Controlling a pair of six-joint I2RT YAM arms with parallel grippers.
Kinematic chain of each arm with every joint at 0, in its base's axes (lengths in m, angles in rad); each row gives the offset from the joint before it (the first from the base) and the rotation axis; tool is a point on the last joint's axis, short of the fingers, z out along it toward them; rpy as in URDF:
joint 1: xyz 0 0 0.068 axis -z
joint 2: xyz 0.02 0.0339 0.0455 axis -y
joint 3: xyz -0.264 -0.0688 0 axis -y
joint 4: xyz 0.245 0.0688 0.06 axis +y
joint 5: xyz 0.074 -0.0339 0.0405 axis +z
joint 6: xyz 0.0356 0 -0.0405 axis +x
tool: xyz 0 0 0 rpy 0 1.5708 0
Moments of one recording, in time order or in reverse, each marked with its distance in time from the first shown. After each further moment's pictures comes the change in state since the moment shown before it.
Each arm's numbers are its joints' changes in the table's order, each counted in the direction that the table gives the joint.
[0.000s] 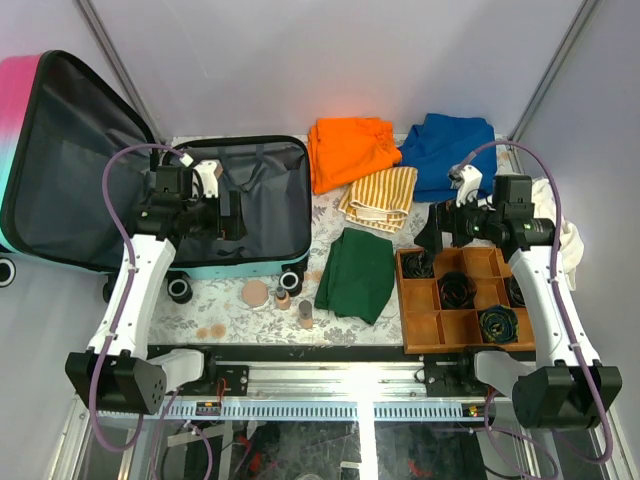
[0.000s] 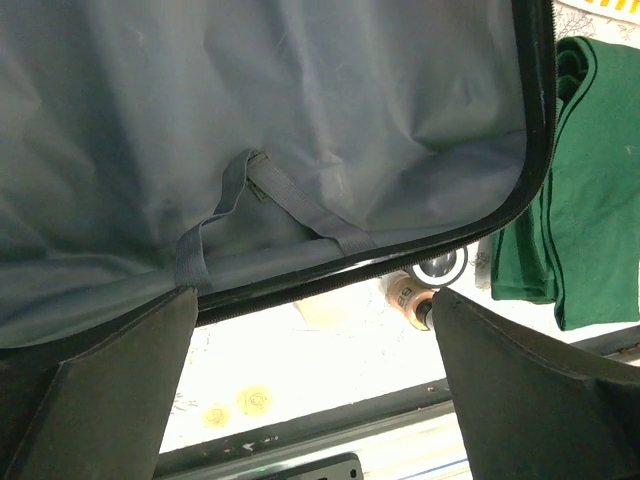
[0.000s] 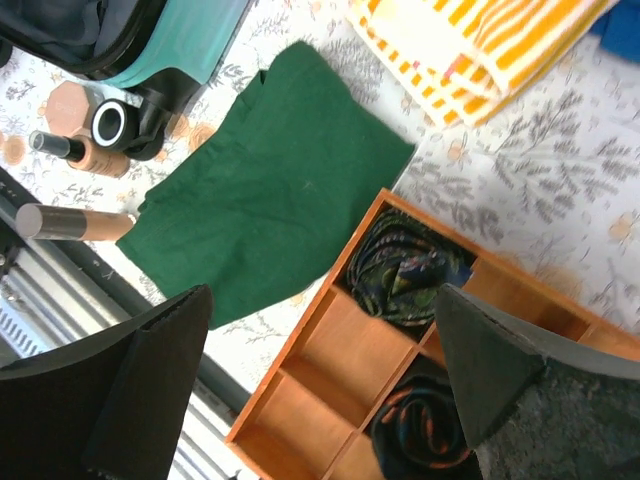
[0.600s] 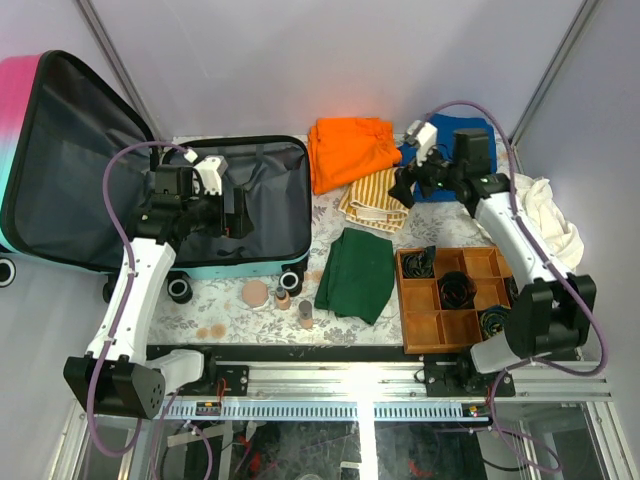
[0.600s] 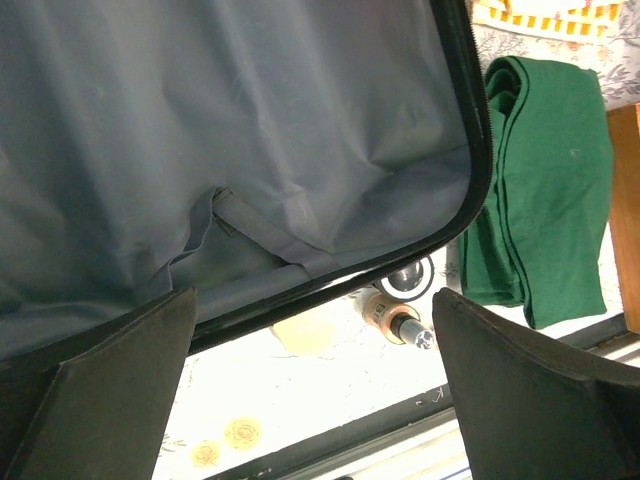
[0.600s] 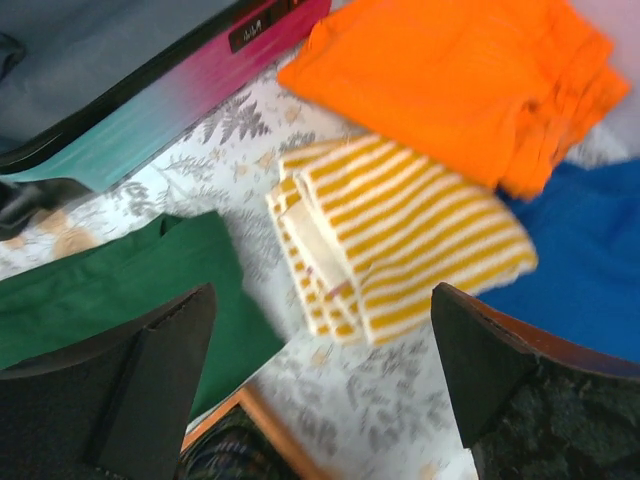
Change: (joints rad) left arm 0.020 0.026 -0.017 -0.074 -0.074 0.021; right arm -0.128 -0.351 0.217 -0.384 -0.031 -0.221
